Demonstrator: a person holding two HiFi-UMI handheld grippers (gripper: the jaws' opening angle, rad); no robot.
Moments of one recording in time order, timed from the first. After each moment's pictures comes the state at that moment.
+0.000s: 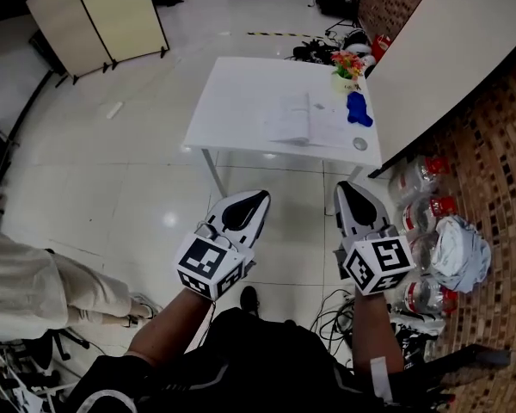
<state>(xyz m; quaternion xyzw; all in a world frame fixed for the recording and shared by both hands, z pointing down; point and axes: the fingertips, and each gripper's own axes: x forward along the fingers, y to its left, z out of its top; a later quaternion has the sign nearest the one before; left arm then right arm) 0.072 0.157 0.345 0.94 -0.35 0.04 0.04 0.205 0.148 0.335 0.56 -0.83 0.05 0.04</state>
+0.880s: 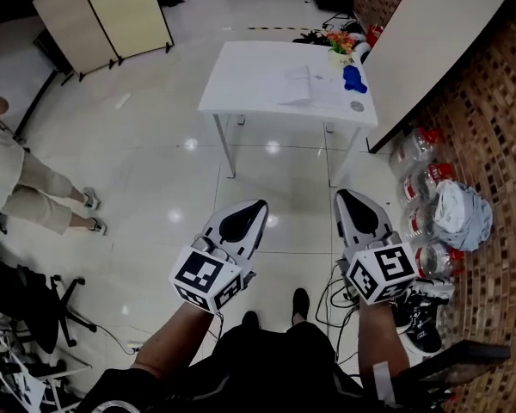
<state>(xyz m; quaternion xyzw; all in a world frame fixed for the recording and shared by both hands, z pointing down) 0.021 0.371 0.345 0.93 -0.35 0.03 0.06 0.155 0.364 0.341 0.55 -0.83 0.05 0.04</state>
